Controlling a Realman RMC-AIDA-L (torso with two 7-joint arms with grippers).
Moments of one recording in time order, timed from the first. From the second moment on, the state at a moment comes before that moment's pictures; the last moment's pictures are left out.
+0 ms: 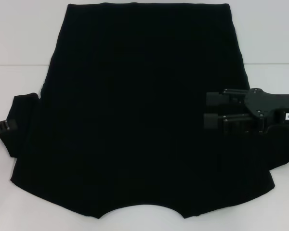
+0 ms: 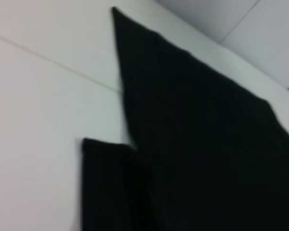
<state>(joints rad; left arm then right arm) -0.46 -2.03 0.21 0.84 2.36 1.39 -2.08 0.69 1.97 -0.61 -0.58 -1.98 -1.78 1.57</state>
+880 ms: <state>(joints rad) -0.51 -2.03 0.30 0.76 2.41 1.11 -2.16 0.69 1.97 -0.60 -0.58 -1.98 -1.78 1.57</state>
